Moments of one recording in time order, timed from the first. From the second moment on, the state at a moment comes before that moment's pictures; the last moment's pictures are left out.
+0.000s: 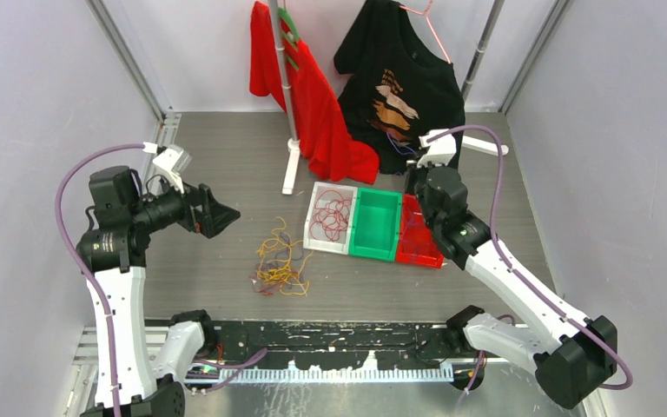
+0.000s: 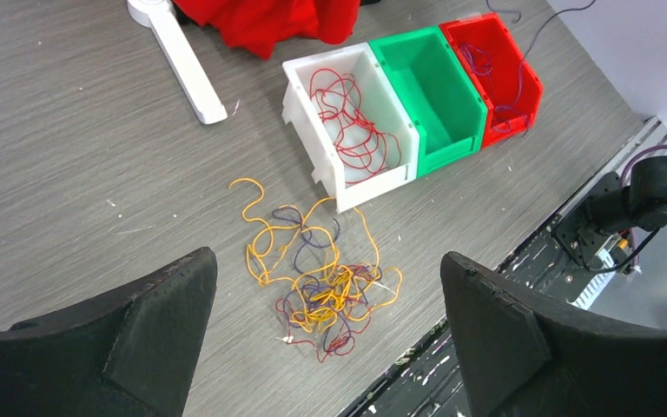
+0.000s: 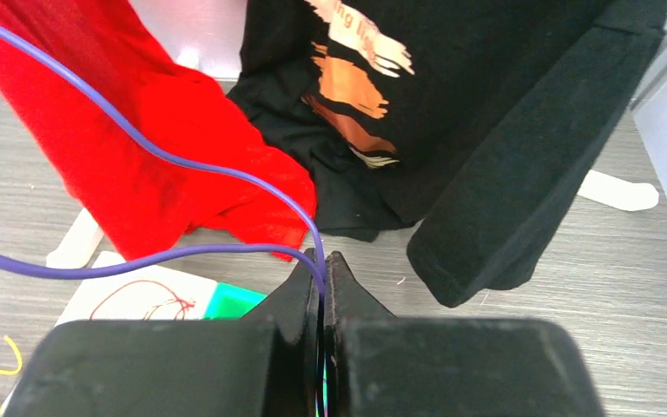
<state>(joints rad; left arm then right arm) 0.19 0.85 1.21 -0.93 0.88 0.16 0.54 1.00 0.82 0.05 0.44 0.08</state>
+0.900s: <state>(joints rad) 0.19 0.86 1.22 -0.96 0.88 0.21 0.38 1.07 0.88 0.20 0.44 0.23</state>
